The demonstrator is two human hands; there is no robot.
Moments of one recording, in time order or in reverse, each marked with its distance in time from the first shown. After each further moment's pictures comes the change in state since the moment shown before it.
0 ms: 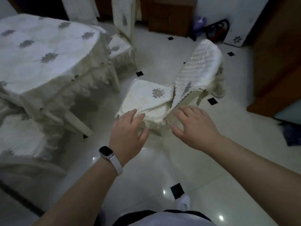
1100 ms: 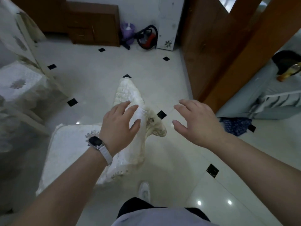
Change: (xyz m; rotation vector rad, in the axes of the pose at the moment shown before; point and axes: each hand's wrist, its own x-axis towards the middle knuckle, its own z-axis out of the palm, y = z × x) left_hand 0.419 0.186 0.180 -0.112 -0.114 0.358; right_hand 0.155 0.381 -0.046 -0.120 0.077 0.347
